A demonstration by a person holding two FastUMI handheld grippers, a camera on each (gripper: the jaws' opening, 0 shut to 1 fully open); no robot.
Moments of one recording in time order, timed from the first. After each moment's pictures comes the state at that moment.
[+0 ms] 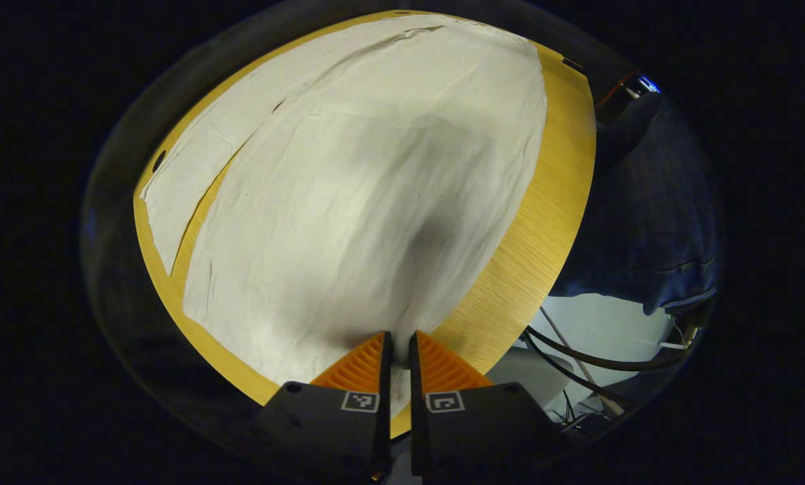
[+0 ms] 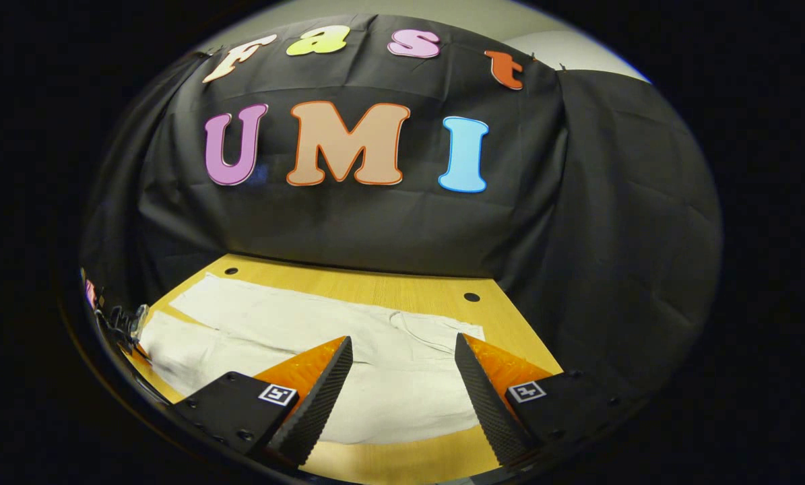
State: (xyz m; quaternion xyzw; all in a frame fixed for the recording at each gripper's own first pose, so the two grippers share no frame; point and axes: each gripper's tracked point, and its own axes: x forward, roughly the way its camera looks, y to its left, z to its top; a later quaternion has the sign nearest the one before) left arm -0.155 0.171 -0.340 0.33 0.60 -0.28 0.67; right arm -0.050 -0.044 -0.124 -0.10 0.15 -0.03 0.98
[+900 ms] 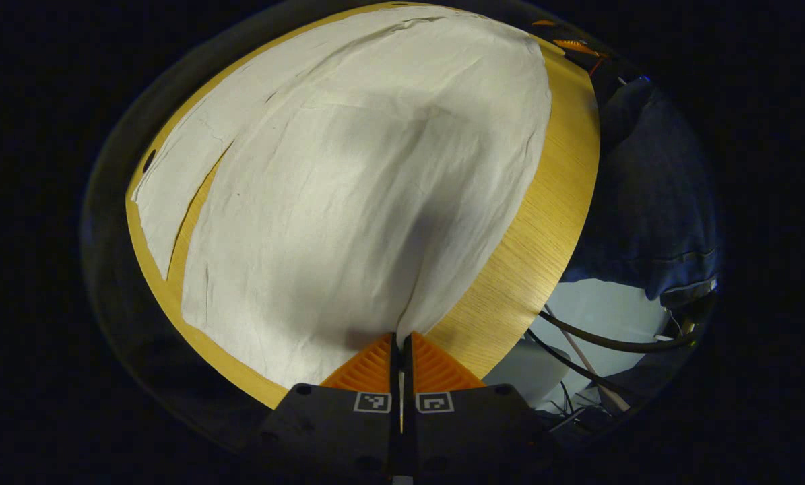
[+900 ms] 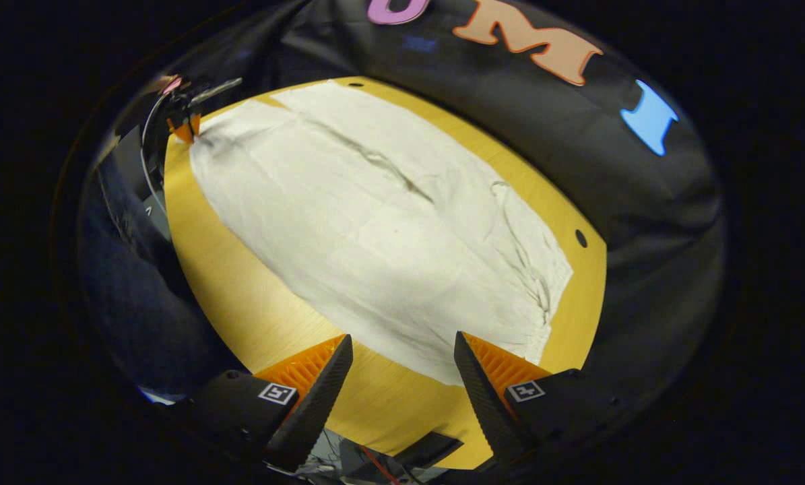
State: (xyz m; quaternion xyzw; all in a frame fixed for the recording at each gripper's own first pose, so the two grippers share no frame) left arm -0.154 0.170 -0.340 0.33 0.63 -0.28 0.64; right arm -0.087 -0.101 -0.315 -0.36 0.44 0.23 0.79
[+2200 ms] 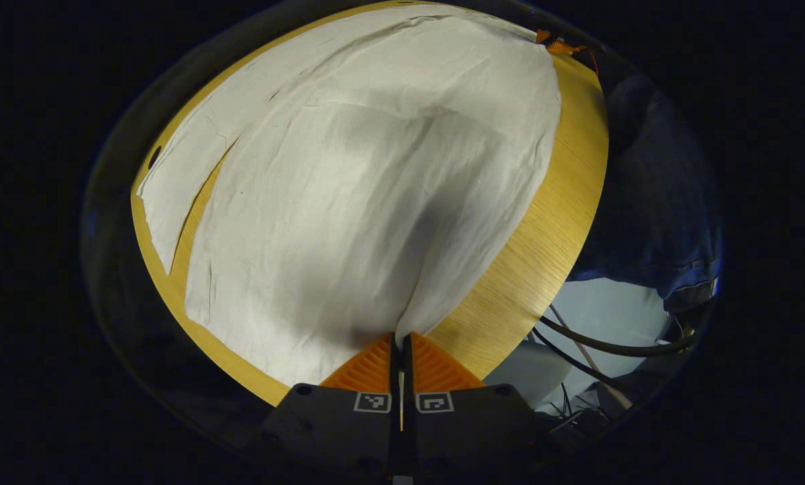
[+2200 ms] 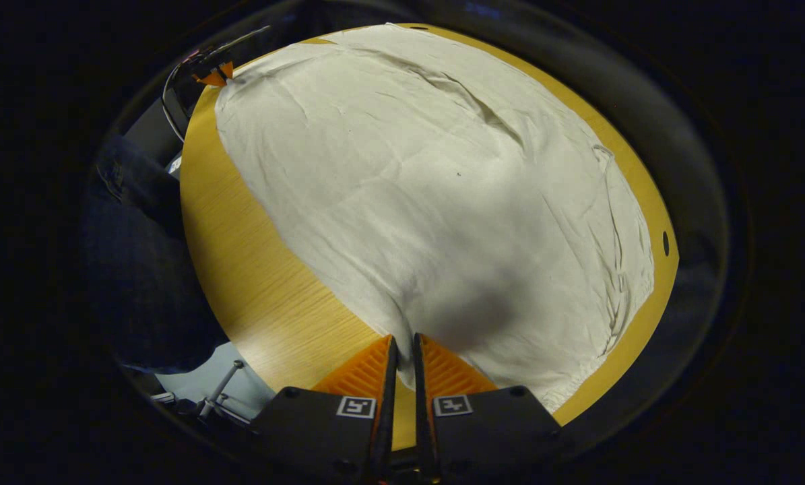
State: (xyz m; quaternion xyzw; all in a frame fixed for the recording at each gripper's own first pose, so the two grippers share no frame) left arm -0.151 0.170 -0.340 0.34 0.63 -0.27 0.64; right arm -0.080 -0.107 -0.383 -0.38 0.55 0.31 0.68
